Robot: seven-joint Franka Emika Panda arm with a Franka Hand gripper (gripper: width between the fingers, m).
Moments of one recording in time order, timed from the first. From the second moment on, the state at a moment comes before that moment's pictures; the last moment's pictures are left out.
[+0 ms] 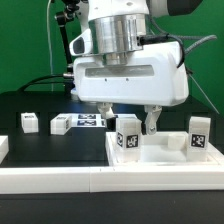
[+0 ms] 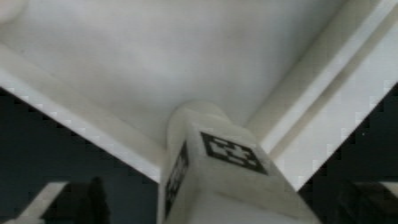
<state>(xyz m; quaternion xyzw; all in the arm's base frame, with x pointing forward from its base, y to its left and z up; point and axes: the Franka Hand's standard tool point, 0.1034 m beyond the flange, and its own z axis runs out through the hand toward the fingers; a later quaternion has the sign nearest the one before) 0.617 0.005 0.073 -0.91 0.41 -0.02 0.07</state>
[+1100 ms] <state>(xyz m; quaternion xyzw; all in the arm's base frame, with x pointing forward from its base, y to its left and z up) 0.619 0.003 0.075 -1.00 0.00 -0.04 0.02</state>
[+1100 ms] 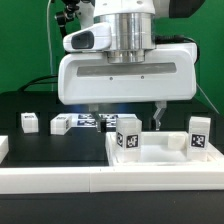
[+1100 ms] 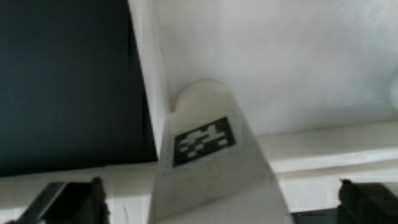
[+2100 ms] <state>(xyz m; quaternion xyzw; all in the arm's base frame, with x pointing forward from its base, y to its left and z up) 0.619 -0.001 0.075 -1.00 -0.01 -0.04 0.02</state>
